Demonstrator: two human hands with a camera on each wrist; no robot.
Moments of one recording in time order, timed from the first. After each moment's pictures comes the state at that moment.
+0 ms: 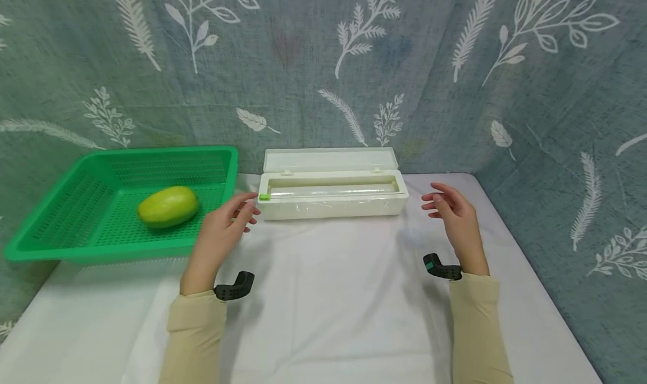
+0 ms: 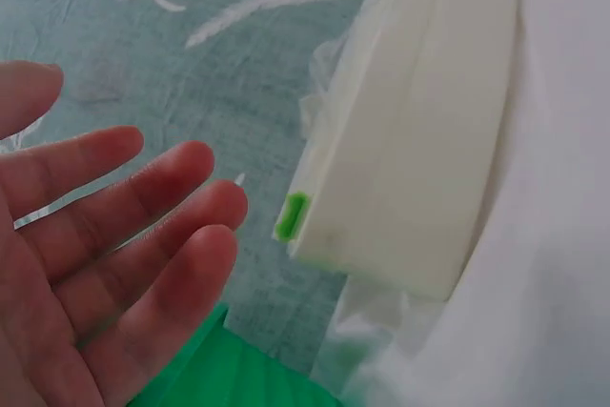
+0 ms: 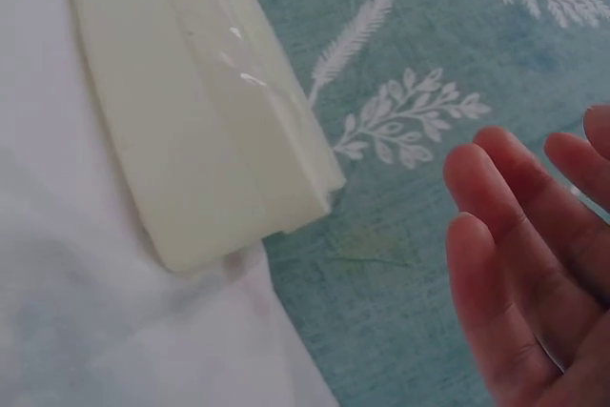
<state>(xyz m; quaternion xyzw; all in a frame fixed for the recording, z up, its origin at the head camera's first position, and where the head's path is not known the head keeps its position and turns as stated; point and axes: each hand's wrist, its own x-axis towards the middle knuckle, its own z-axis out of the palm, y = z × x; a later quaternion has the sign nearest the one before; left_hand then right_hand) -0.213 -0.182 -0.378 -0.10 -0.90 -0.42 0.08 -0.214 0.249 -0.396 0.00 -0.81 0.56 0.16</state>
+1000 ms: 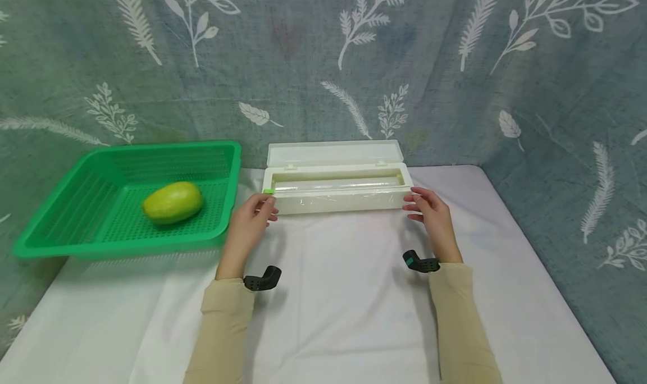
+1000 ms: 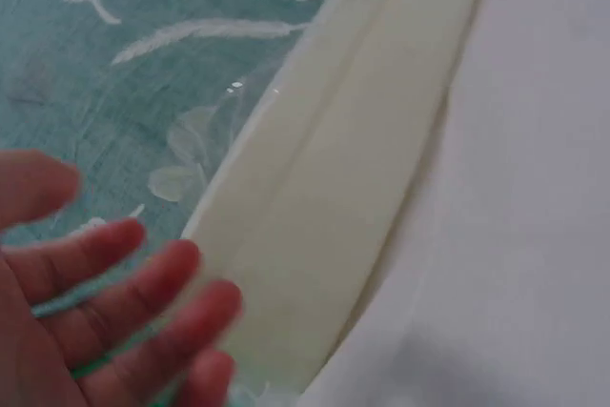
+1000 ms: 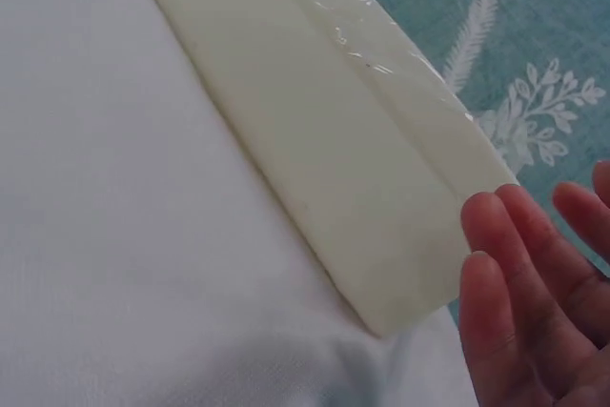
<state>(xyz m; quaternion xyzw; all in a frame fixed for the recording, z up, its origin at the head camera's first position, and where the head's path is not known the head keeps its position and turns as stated) -0.234 -0.153 -0.407 -0.02 -0.86 -0.50 0.06 -0.274 0.239 -0.496 -0.06 -0.74 0.66 0.11</state>
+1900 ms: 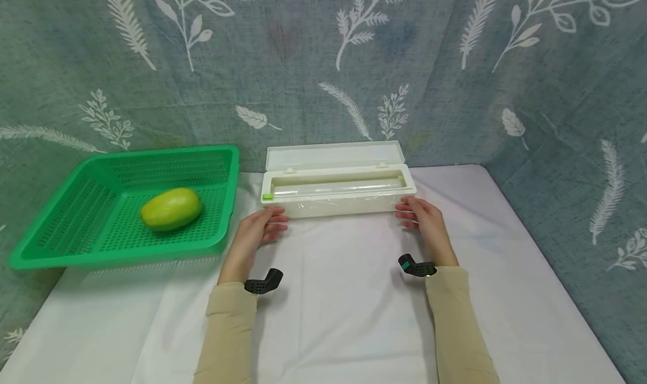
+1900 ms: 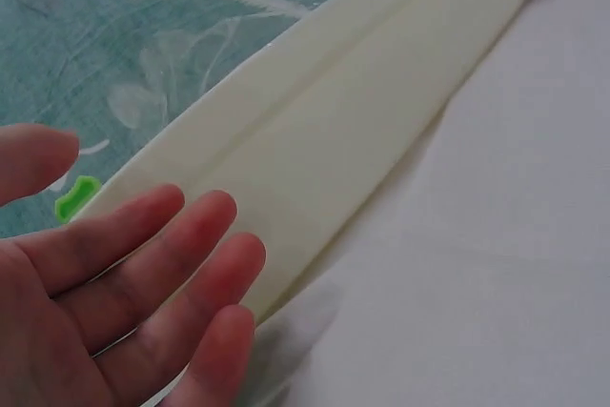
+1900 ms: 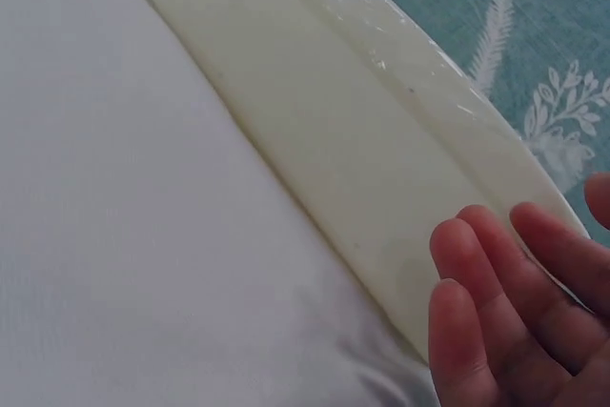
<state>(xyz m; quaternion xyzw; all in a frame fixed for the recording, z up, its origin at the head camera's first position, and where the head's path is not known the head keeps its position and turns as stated) -0.284 -0.172 -0.502 0.05 -0.71 -0.70 -0.08 -0.250 0.213 -0.452 -0.08 -0.70 0.71 0.00</state>
